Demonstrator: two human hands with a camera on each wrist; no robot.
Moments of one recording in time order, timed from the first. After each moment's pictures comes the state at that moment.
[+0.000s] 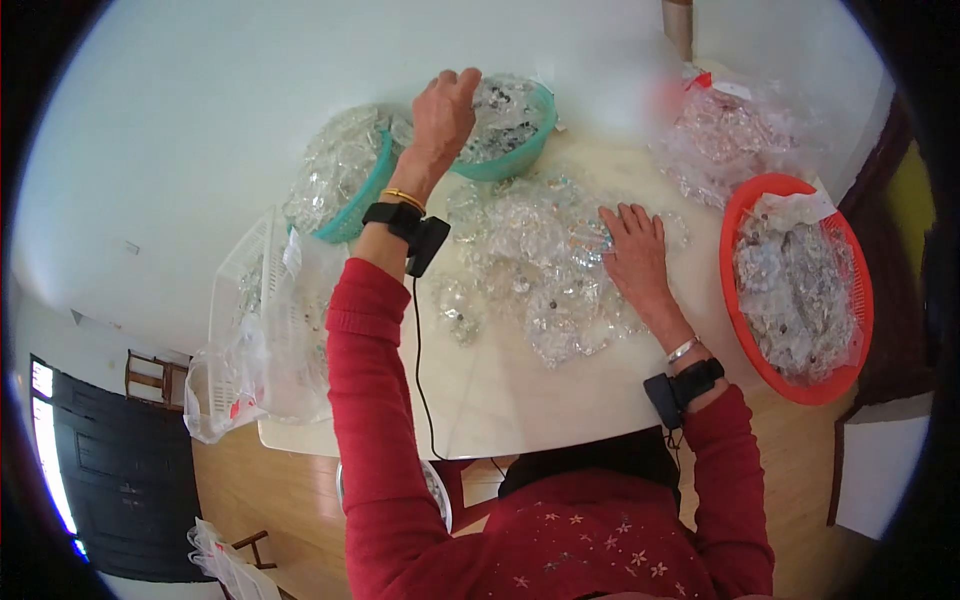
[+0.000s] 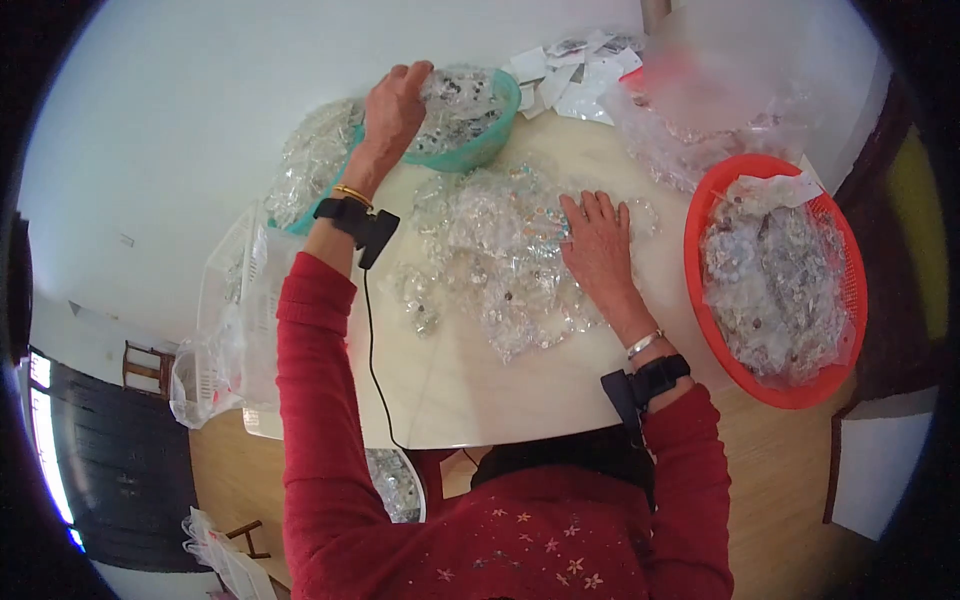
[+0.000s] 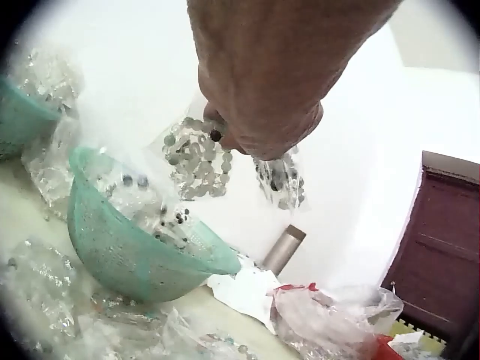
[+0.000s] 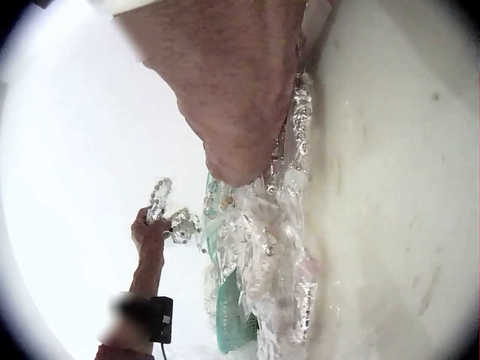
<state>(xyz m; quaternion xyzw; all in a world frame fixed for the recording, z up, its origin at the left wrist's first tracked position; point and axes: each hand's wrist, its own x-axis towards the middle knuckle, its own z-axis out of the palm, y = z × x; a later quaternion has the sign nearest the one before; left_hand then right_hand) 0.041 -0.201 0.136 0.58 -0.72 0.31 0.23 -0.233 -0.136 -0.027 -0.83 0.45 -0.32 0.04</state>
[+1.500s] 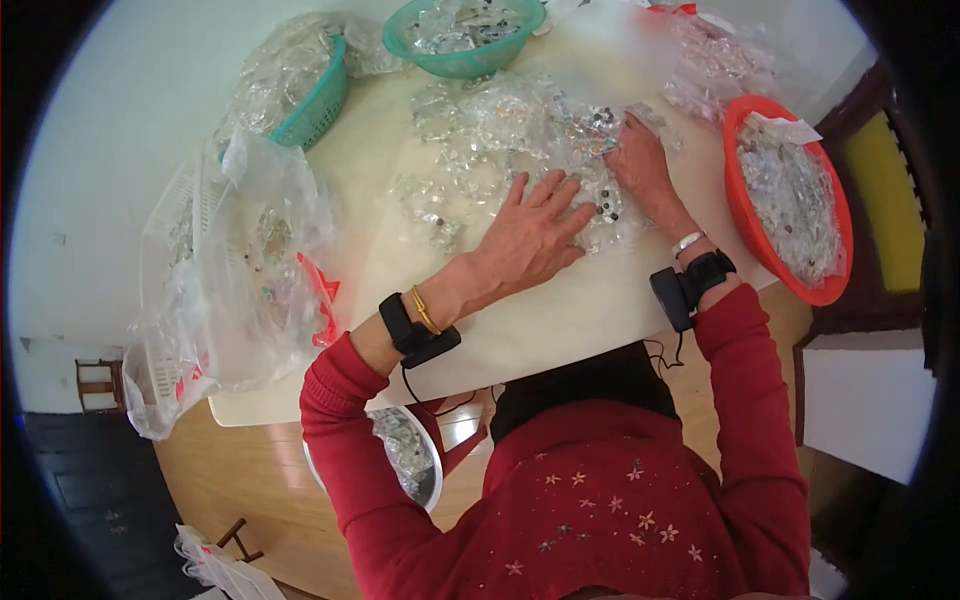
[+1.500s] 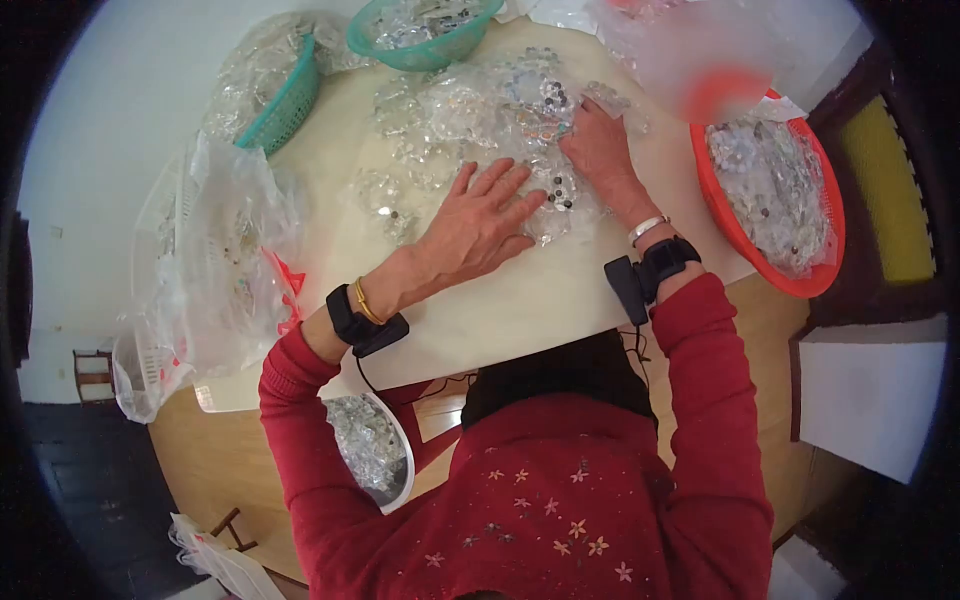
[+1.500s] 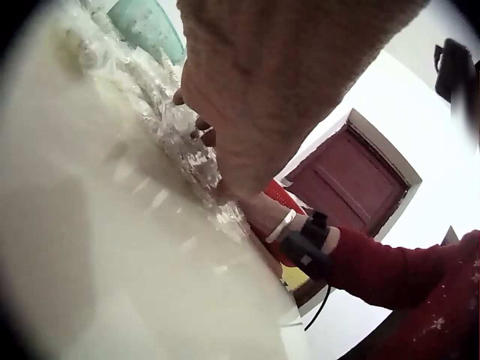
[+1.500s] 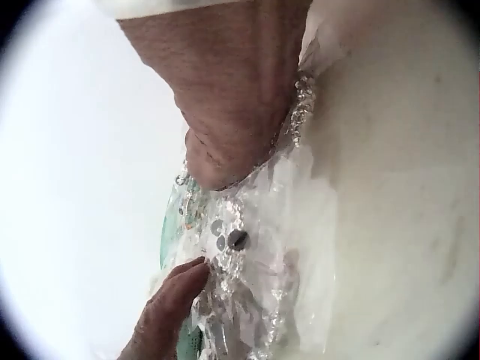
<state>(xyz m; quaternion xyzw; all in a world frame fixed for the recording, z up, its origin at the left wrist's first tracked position) -0.053 0.009 0.004 0.43 -0.88 0.03 0.18 -0.232 -0.150 -0.048 -0.83 0.44 -0.33 0.08</state>
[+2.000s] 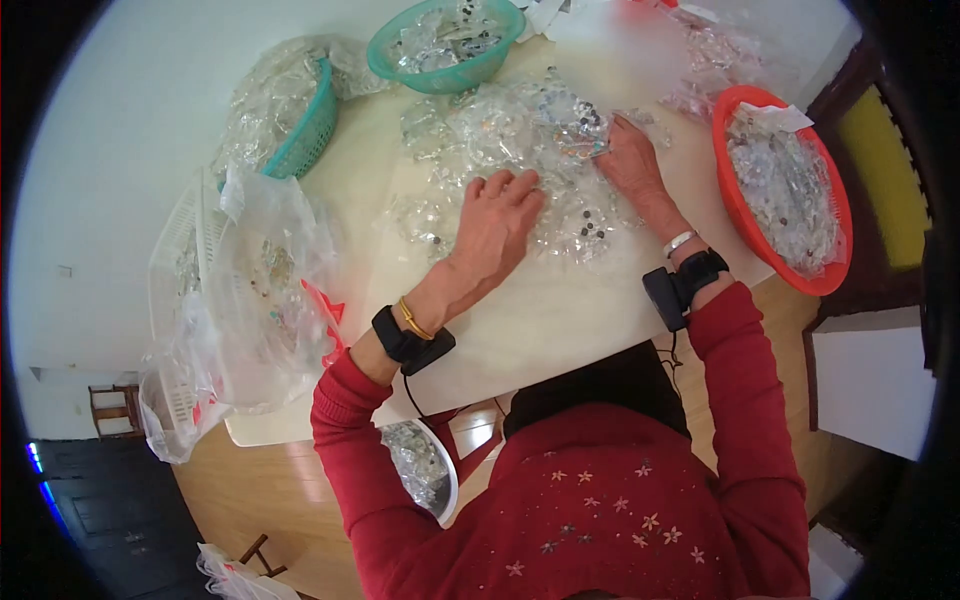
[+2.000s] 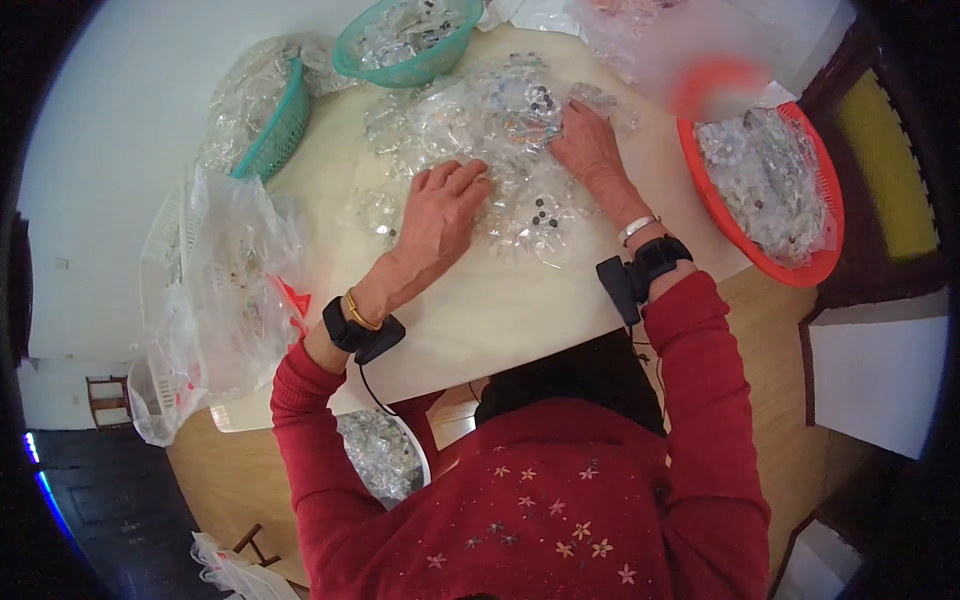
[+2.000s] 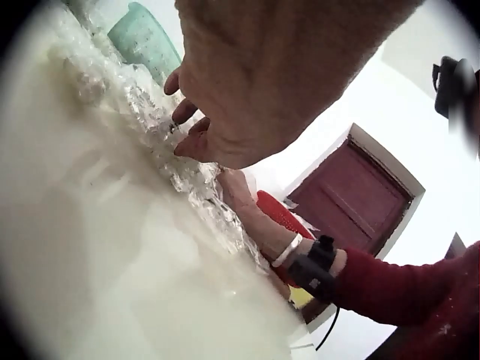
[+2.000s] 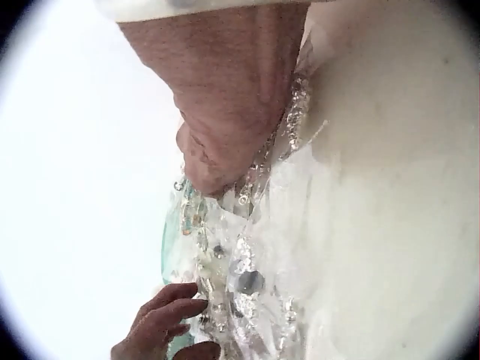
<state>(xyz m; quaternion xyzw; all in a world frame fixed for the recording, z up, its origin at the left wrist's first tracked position) -0.029 -0.011 0.007 0.48 -0.85 0.03 0.21 -0.234 -0.156 -0.047 -0.80 0.46 -0.38 0.09</state>
